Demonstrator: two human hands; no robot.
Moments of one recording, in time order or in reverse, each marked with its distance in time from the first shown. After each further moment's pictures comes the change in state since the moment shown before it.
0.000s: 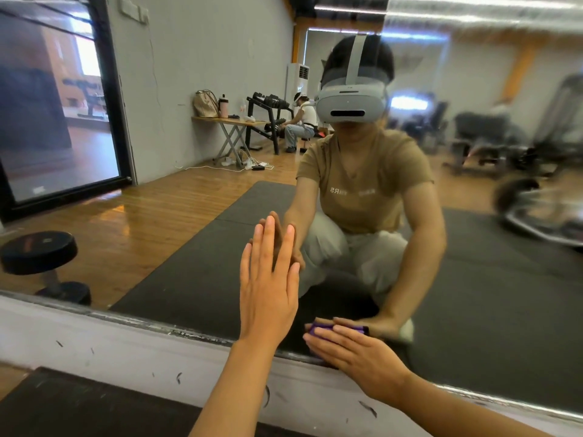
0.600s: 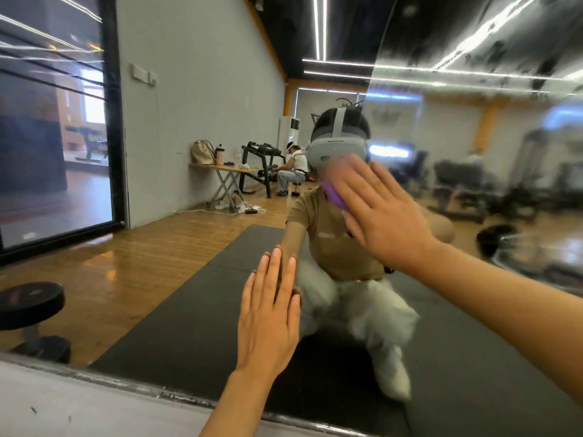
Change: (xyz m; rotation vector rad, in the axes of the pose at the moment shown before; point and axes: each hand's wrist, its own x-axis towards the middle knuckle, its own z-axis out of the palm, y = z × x) left_hand 0.042 0.010 -0.018 0.076 0.009 0.092; right_hand 0.089 0.227 -0.181 -0.076 0.525 0.400
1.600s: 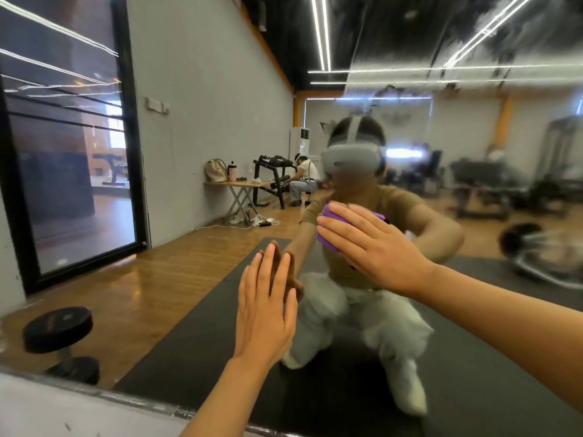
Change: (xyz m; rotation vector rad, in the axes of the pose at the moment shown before) left_hand 0.049 0.010 -0.036 -0.019 0.020 0.030; right_hand -0.020 0.027 0.004 0.133 0.096 -0.259
